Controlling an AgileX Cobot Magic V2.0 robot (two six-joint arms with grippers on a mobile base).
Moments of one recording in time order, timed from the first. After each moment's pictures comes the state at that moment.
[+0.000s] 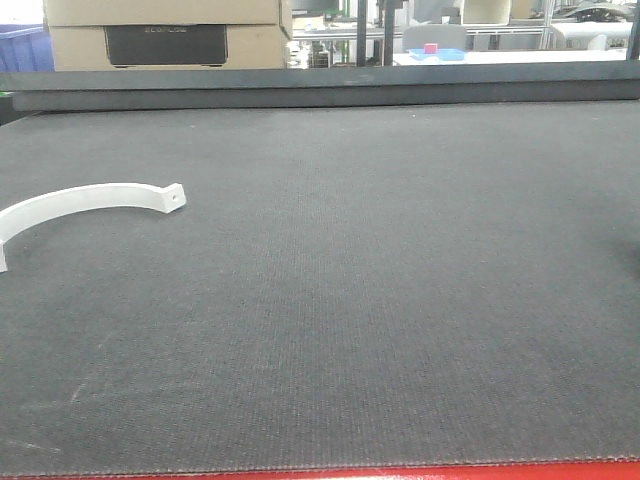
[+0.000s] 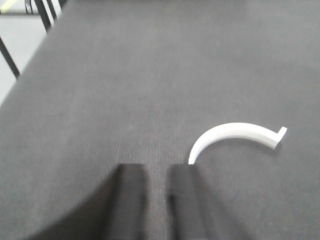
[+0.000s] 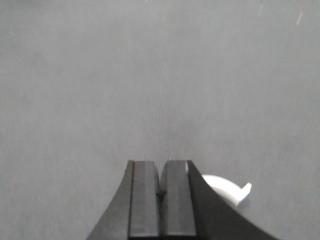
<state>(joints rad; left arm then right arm) 0.08 0.93 -0.73 0.02 0.34 0.05 -0.22 0.91 -0.84 0.17 0.57 -0.13</state>
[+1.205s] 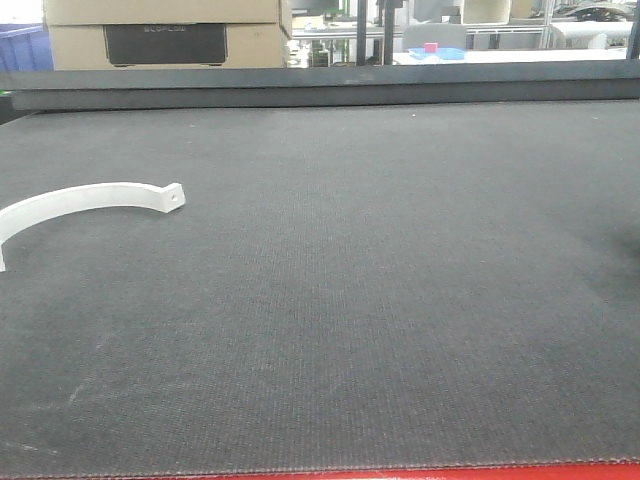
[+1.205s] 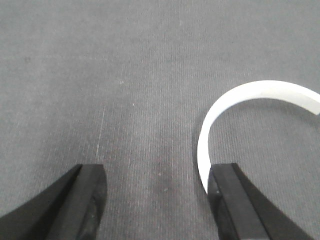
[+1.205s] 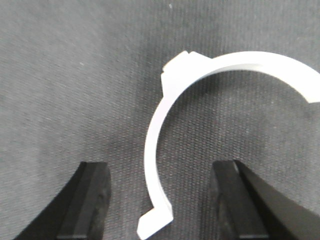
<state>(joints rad) 0.08 1.27 -0.77 0.00 0.25 0.05 -0.22 1.45 -0.84 0.12 0.65 -0.13</state>
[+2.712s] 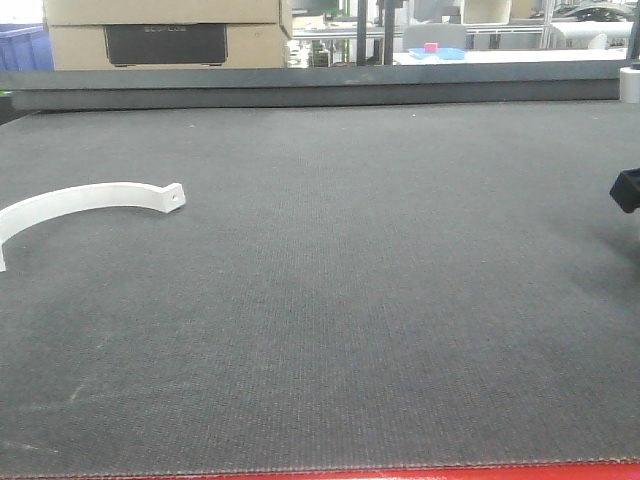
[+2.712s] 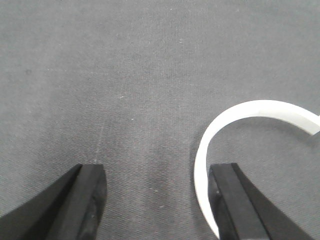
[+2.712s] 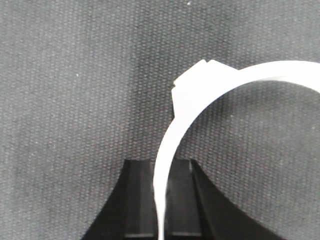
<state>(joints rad) 0.08 1.28 -0.77 -0.05 0.20 0.05 -0.20 1.56 -0.85 0.12 0.57 -0.14</state>
